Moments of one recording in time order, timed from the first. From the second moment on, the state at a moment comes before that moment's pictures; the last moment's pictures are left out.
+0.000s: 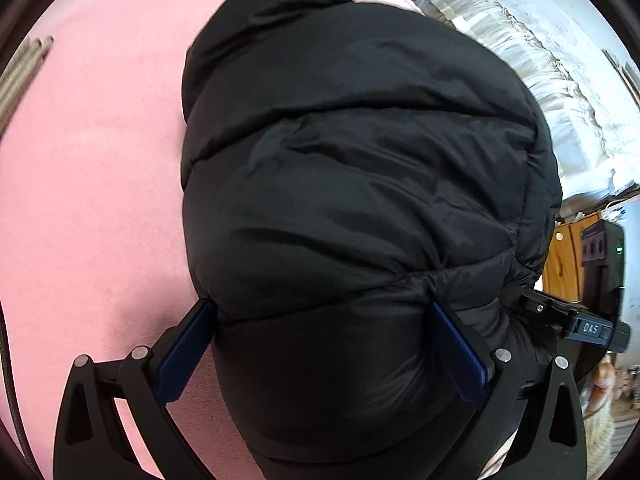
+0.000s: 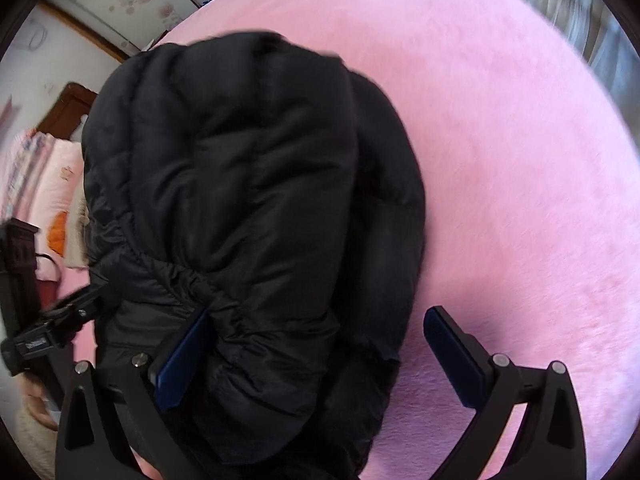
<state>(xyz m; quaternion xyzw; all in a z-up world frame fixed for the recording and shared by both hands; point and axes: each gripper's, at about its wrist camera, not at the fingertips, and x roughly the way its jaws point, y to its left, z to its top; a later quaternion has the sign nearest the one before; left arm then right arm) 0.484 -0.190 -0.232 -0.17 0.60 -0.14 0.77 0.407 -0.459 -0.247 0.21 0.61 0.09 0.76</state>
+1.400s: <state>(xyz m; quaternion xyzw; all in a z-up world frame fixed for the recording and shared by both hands) 0.454 -0.158 -0.168 -0.18 0.53 -0.24 0.80 0.319 -0.430 -0.202 0.36 0.51 0.25 0.74</state>
